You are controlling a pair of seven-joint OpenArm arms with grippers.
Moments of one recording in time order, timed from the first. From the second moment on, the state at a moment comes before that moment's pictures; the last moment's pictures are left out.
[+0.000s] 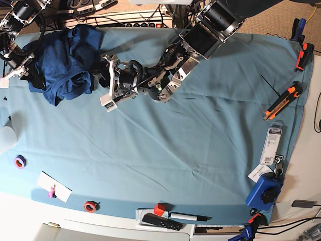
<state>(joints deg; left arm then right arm) -14.6 10.2 39.7 64.3 -38.9 -30.3 44.6 -5.5 29.5 53.1 59.5 77.5 39.8 -78.0</state>
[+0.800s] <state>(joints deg) -14.7 10.2 39.7 64.3 -38.2 -30.5 44.5 -5.4 29.4 64.3 61.1 66.7 39.8 -78.2</state>
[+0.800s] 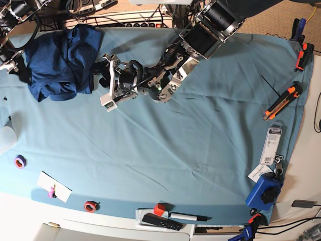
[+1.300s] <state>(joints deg) -14.6 10.2 39.7 64.3 -38.2 -30.5 44.5 -5.4 29.5 64.3 61.2 68.0 39.8 -78.0</state>
